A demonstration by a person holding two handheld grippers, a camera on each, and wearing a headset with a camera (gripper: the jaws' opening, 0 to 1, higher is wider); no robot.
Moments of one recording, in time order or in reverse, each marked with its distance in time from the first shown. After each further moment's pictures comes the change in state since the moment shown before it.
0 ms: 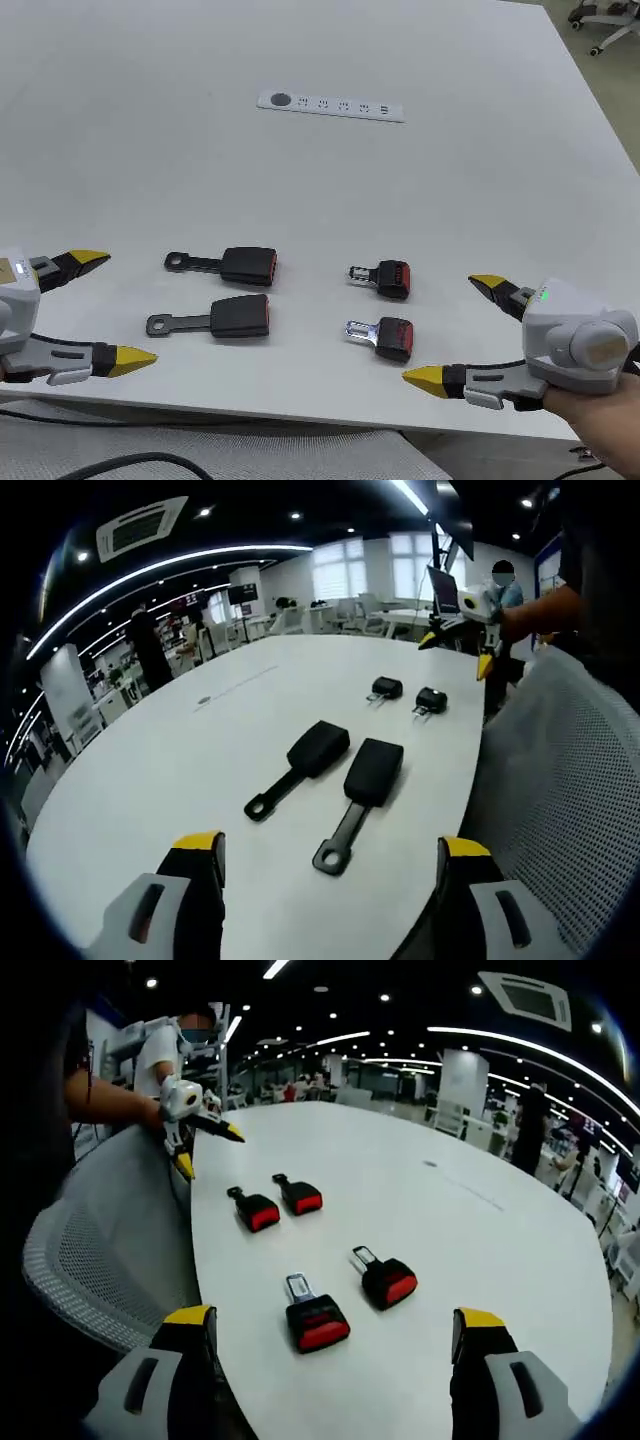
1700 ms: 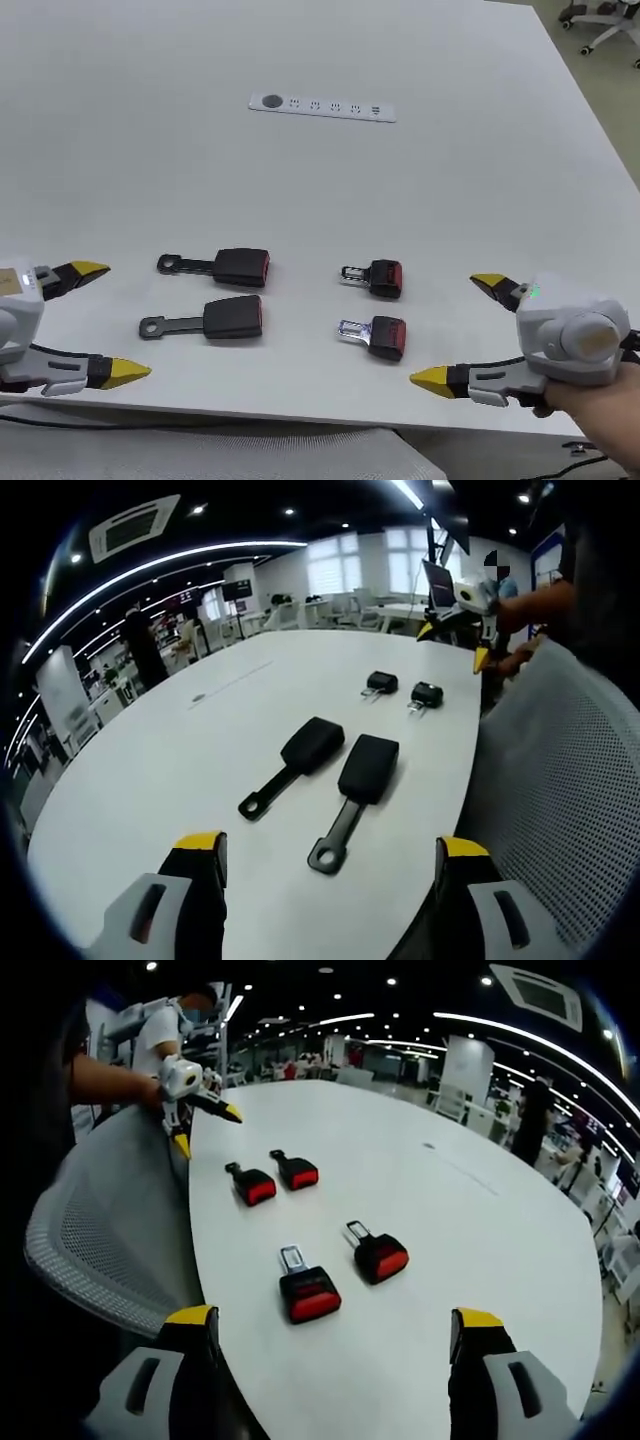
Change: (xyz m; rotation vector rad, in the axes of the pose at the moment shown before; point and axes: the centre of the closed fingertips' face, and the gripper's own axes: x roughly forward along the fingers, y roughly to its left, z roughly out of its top) left arm 0.002 -0.001 0.002 0.005 0.002 -0.008; right arm -0.015 -0.003 -0.022 0.001 0.102 -0.023
